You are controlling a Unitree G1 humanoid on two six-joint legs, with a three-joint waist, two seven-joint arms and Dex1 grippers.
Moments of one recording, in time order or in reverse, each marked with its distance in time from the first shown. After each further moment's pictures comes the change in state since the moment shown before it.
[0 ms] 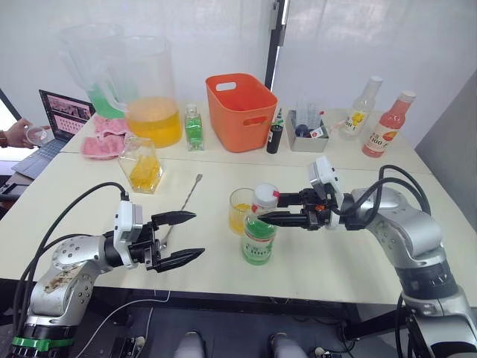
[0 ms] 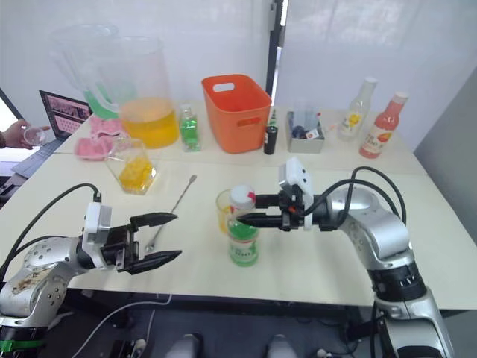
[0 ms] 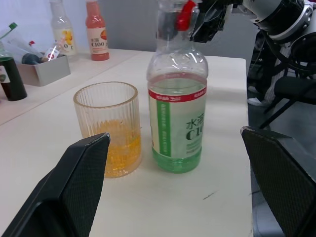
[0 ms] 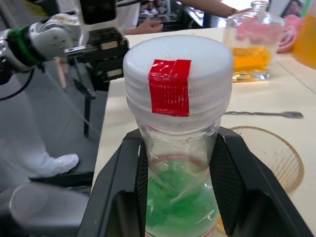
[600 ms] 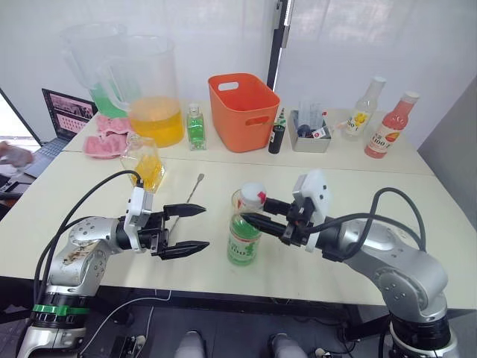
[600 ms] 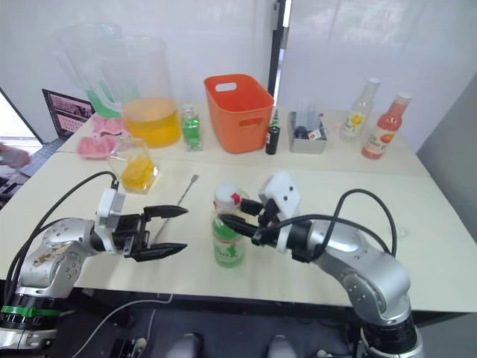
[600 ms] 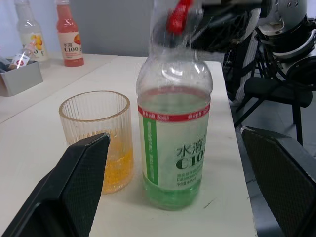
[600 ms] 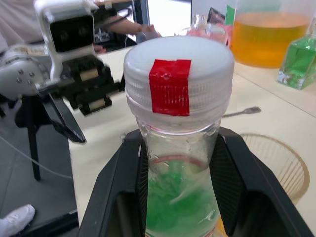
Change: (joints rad) left arm -0.166 -0.010 -0.078 0.163 0.022 -0.004 -0.132; right arm 0.184 0.129 0.017 -0.358 0.049 0.150 -0.463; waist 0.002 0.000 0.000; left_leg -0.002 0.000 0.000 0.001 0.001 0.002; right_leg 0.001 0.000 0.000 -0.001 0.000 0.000
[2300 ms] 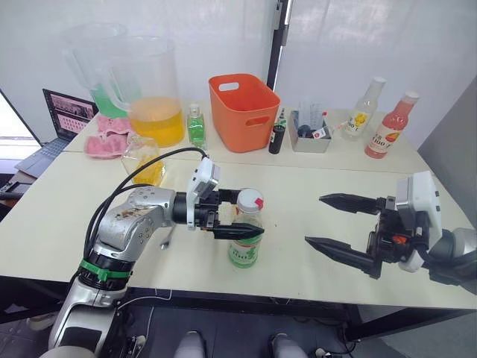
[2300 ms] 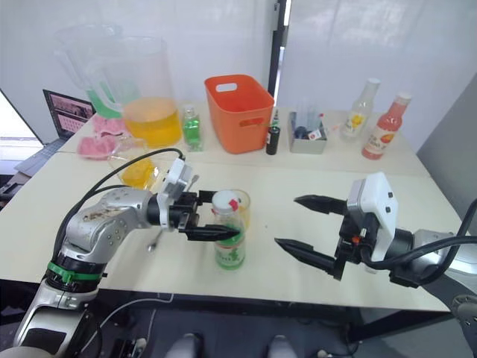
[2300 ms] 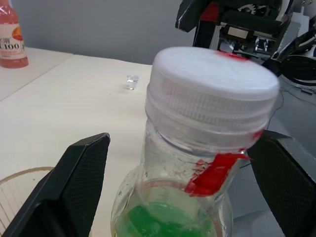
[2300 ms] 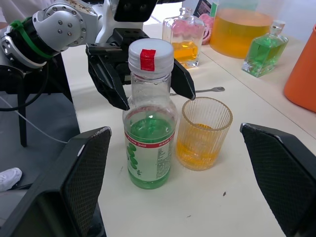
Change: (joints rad) left arm -0.313 -0.138 -0.214 -0.125 -0.007 0.431 0.206; right arm 0.302 -0.455 -0.529 -0.083 0.397 -0.086 0.172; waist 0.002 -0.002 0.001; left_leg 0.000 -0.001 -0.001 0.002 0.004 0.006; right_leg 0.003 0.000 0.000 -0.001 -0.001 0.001
